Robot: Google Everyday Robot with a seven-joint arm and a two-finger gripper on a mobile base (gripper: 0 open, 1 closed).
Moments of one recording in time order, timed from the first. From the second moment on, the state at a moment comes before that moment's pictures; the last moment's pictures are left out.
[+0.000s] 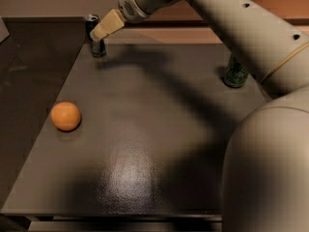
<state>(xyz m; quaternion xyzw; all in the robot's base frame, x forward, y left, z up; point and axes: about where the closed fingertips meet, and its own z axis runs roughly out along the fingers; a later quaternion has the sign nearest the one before) 0.740 0.112 0.967 -0.45 0.77 0.19 0.41</state>
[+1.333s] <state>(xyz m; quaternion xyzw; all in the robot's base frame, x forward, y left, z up) 0.744 0.126 0.938 -0.43 0.76 0.19 0.45</state>
